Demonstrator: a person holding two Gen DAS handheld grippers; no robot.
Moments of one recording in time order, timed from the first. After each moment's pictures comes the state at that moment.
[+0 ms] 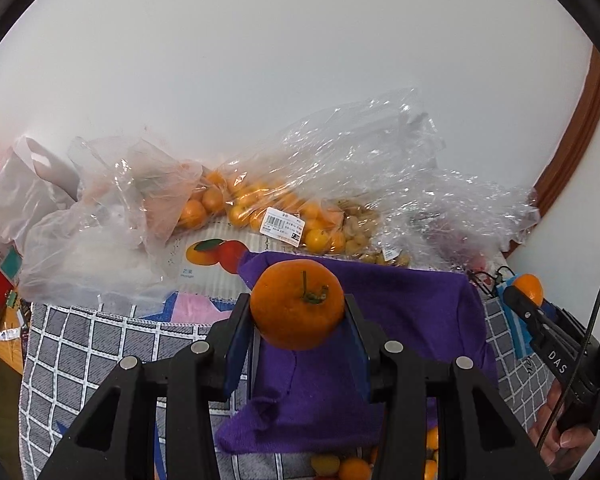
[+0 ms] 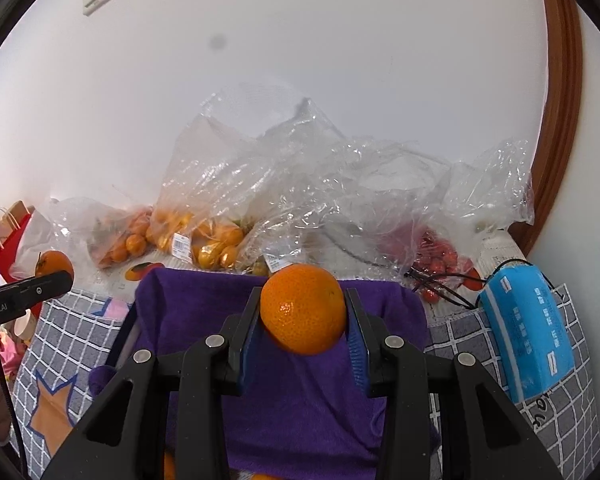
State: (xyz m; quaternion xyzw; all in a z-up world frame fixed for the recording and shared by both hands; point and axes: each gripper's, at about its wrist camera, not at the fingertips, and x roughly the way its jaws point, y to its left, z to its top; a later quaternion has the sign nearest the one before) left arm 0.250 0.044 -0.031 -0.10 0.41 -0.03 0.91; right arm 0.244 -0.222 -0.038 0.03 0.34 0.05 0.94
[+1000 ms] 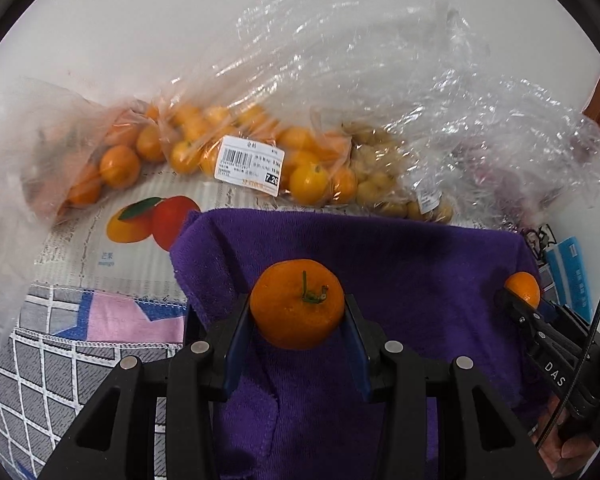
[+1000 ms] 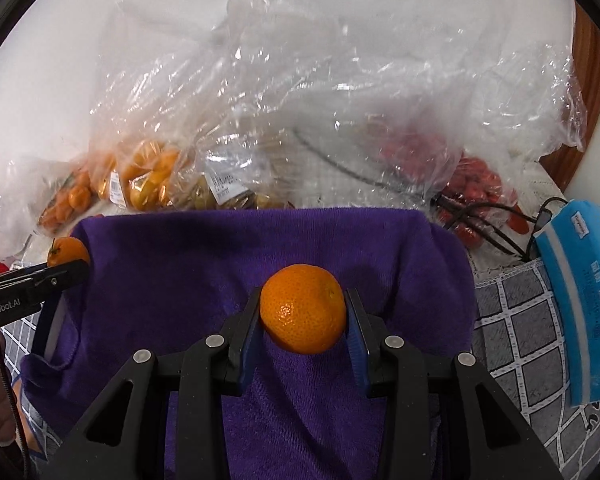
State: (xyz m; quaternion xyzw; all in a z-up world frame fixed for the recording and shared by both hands) left arm 0.327 0.005 -0.129 -0.06 0.50 -0.05 0.87; right arm 0.307 -0.229 -0.143 0.04 0.44 0.05 0.90
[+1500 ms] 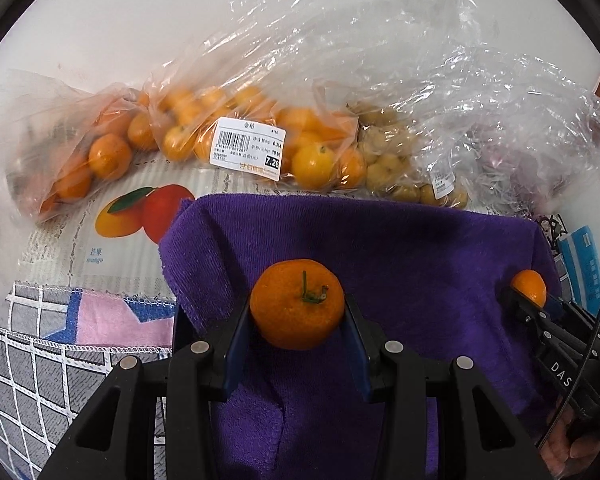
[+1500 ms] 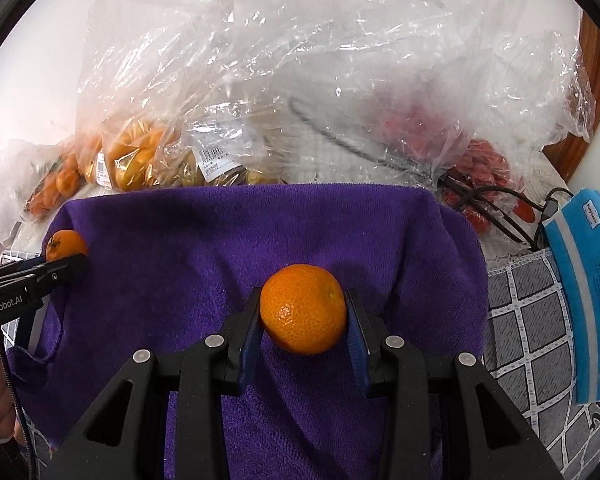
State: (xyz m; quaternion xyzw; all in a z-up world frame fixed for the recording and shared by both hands) left arm 0.338 0.000 -0.146 -0.04 0.51 -0.05 0.86; right arm 0.313 -0.225 -0.156 0.03 0.46 0.04 0.89
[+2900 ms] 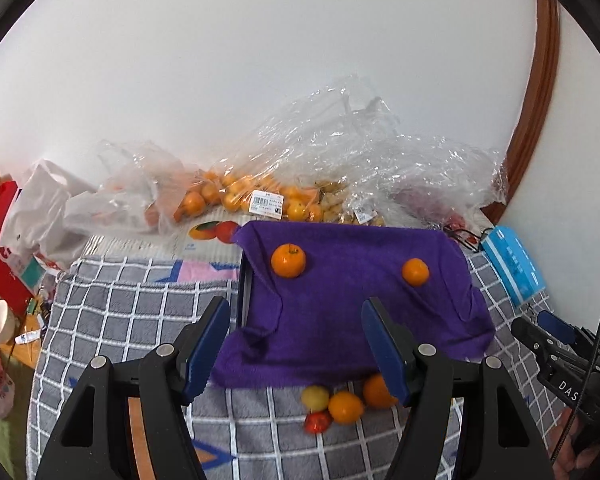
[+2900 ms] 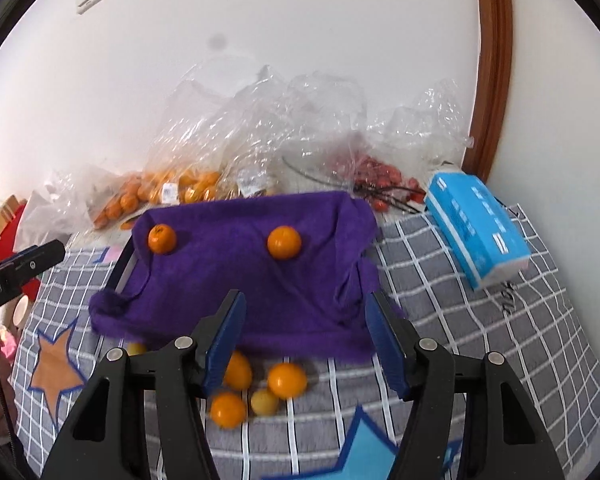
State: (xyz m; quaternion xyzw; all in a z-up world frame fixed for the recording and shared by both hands) left arm 0.151 0.017 -0.030 -0.04 0.37 -0.04 0.93; right arm 0.121 -0.243 -0.058 0.05 0.37 0.01 0.93
